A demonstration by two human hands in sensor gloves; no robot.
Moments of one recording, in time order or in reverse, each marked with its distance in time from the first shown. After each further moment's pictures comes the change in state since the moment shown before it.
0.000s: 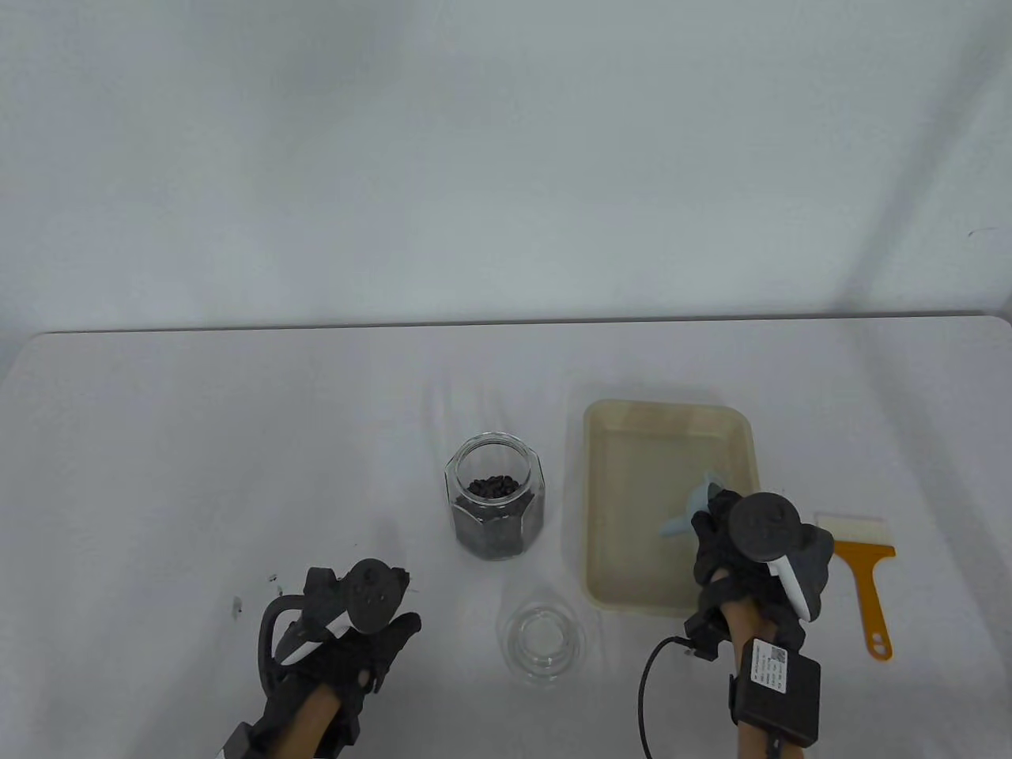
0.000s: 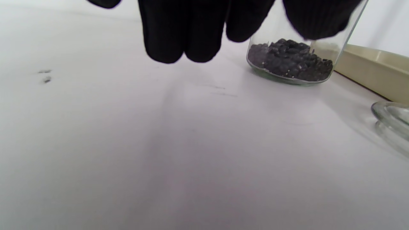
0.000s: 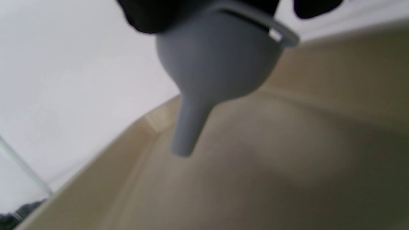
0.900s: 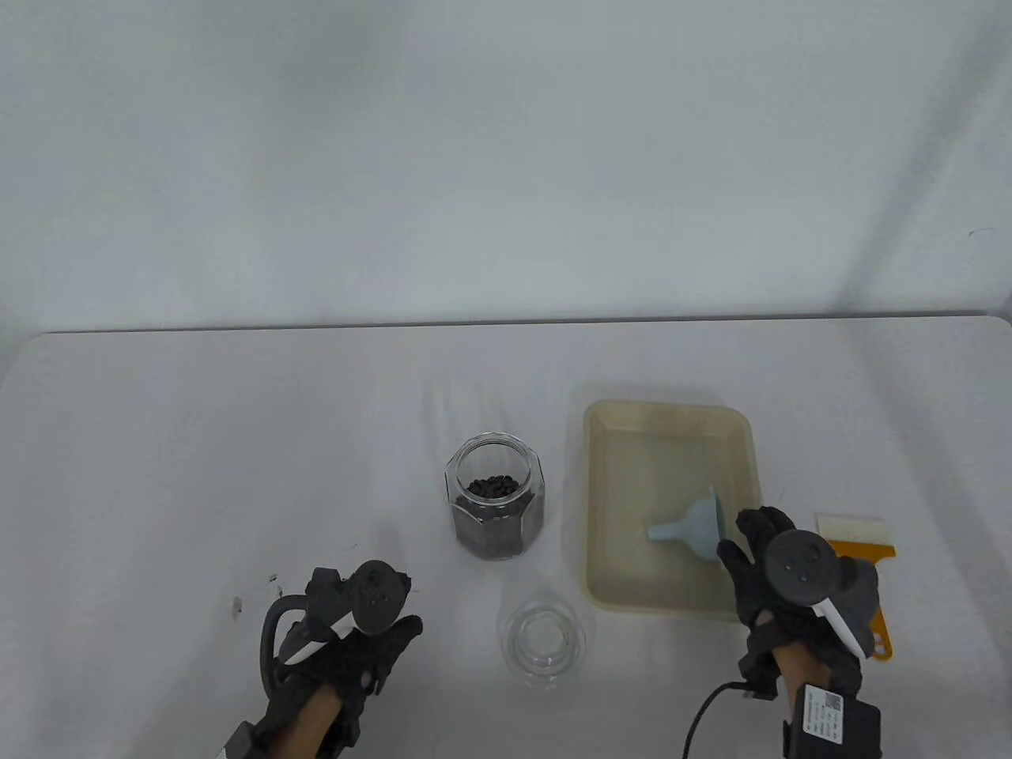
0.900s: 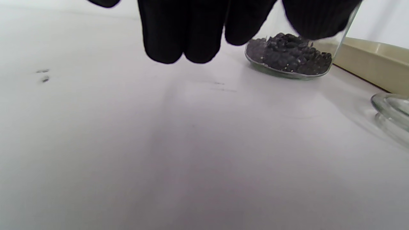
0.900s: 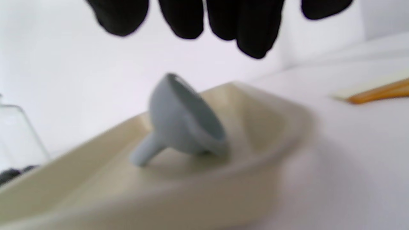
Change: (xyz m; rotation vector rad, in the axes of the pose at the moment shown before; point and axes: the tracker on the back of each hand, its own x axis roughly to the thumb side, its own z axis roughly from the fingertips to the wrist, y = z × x) left_hand 0.004 -0.002 -0.002 -0.015 -0.006 -0.028; right_hand -0.038 -0.037 0.036 -0.049 -0.160 0.189
